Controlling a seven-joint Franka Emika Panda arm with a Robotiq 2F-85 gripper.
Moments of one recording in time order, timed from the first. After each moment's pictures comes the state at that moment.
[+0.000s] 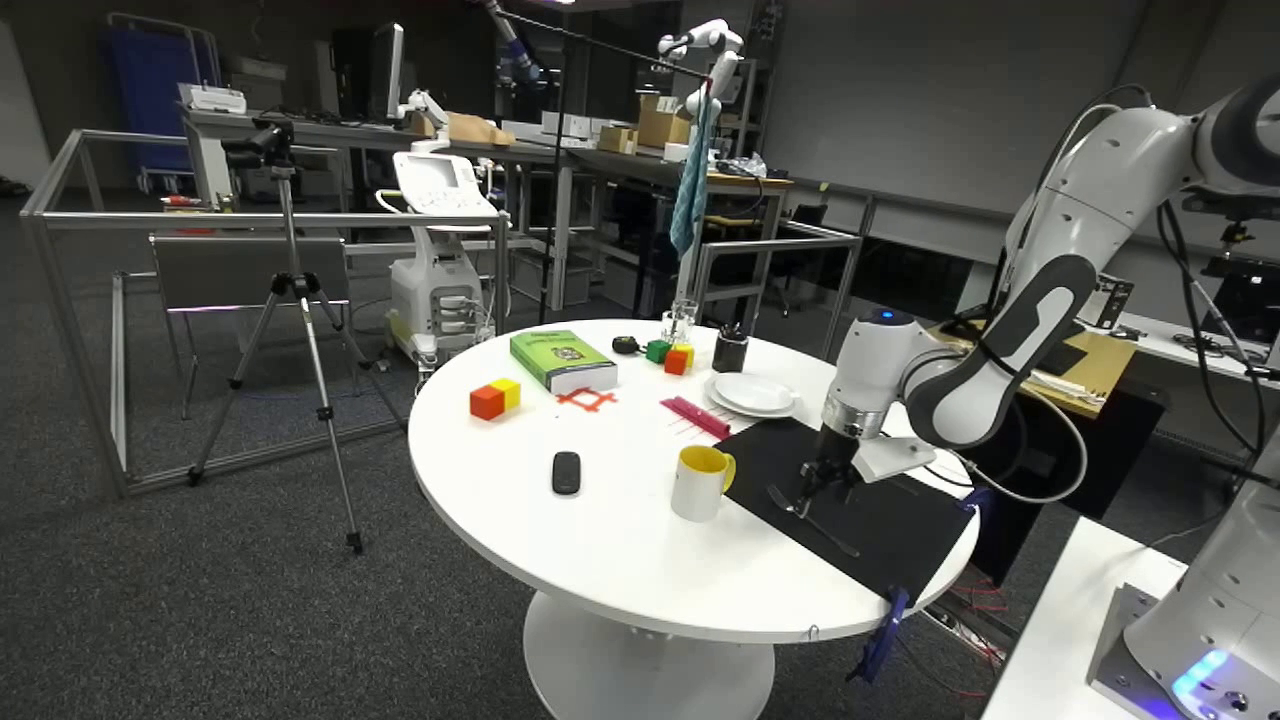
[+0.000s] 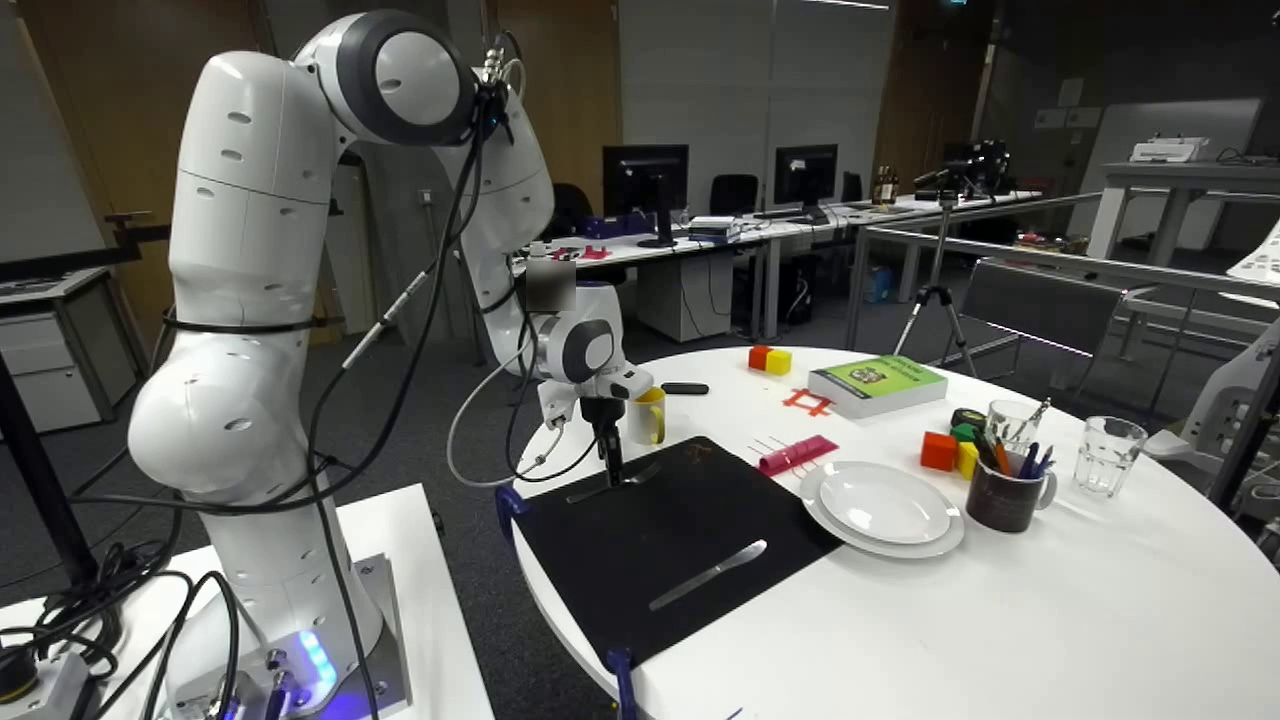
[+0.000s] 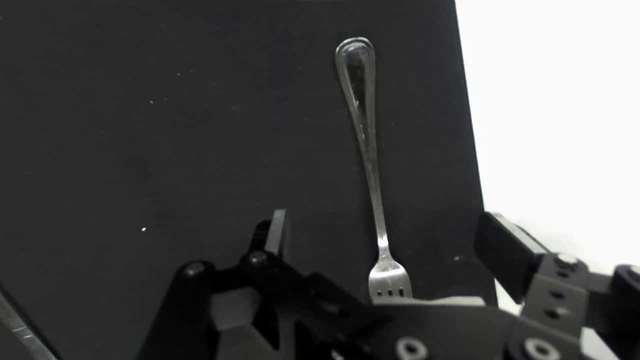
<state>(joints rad) -0.04 0.35 0.27 -2.47 -0.42 2.84 0.86</state>
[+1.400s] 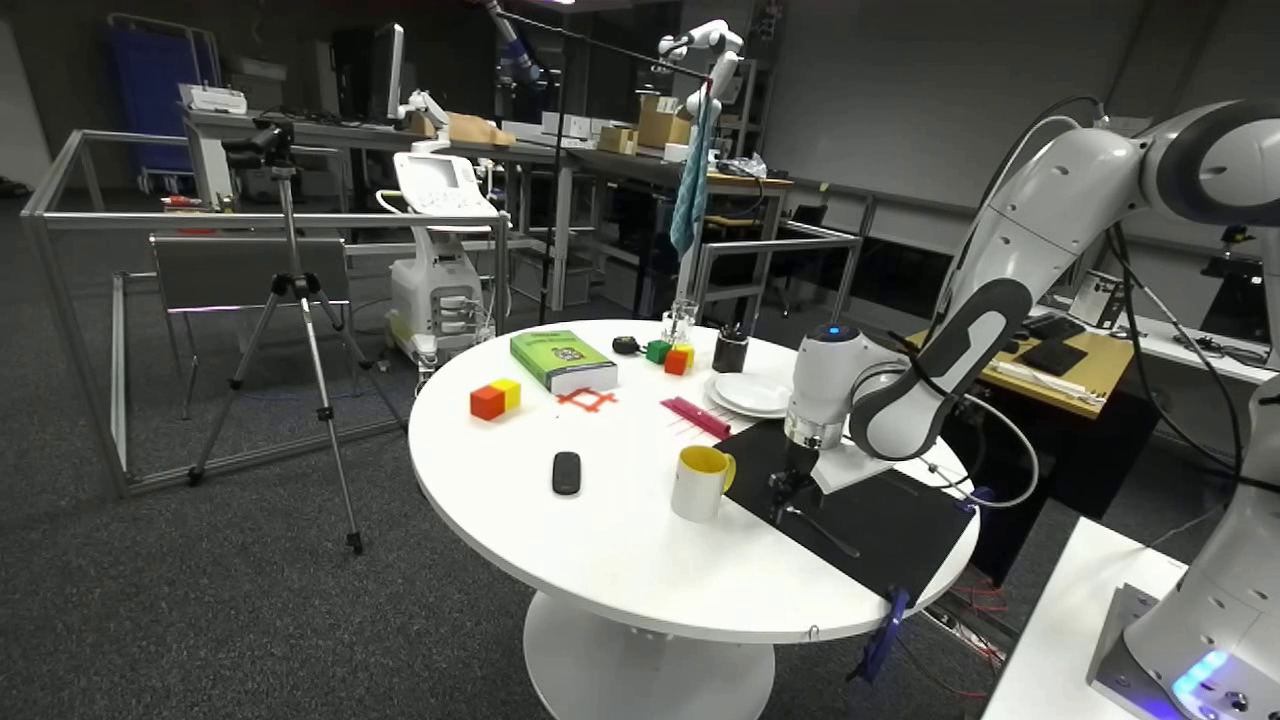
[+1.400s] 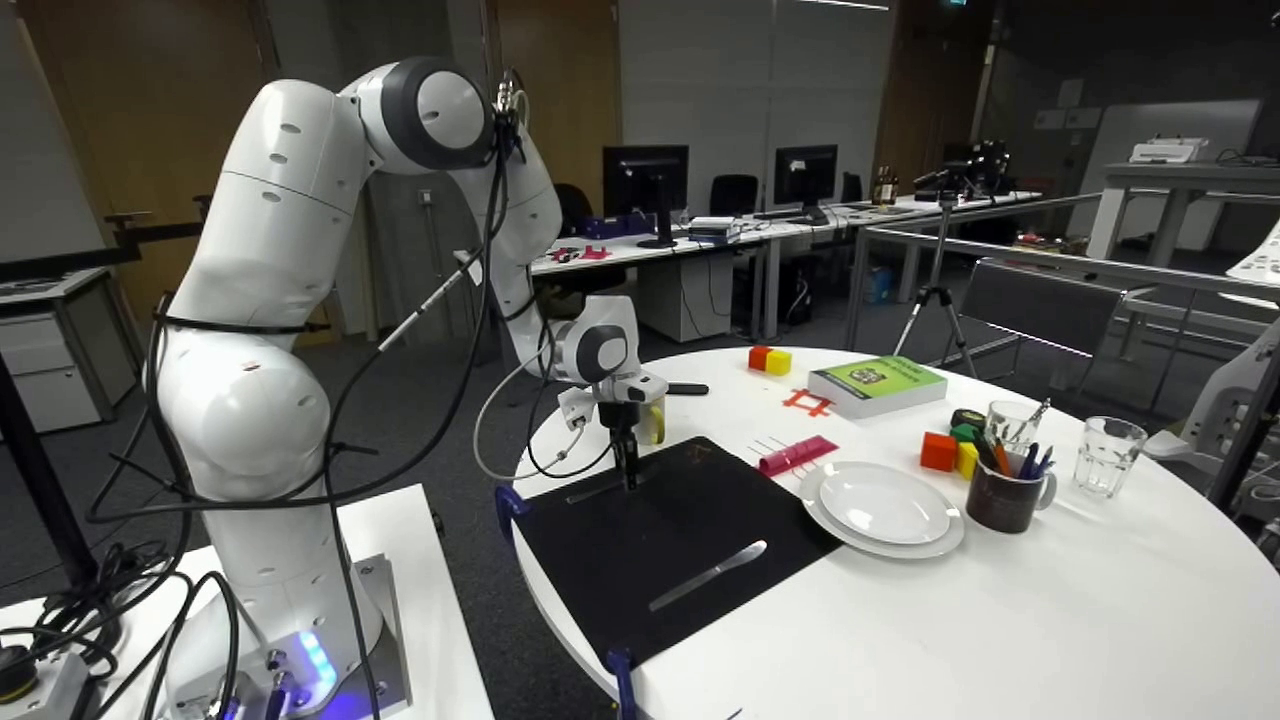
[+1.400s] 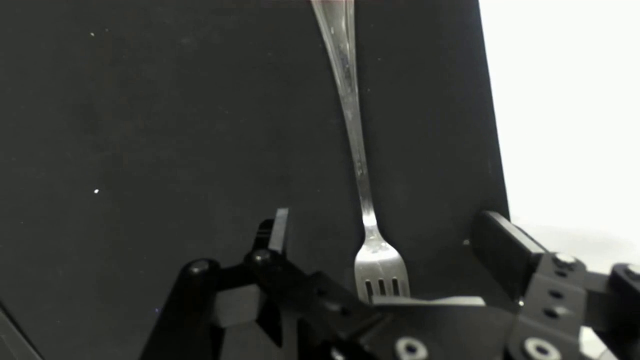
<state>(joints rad) 0.37 0.50 -0.08 -2.29 -0.23 2.75 0.77</state>
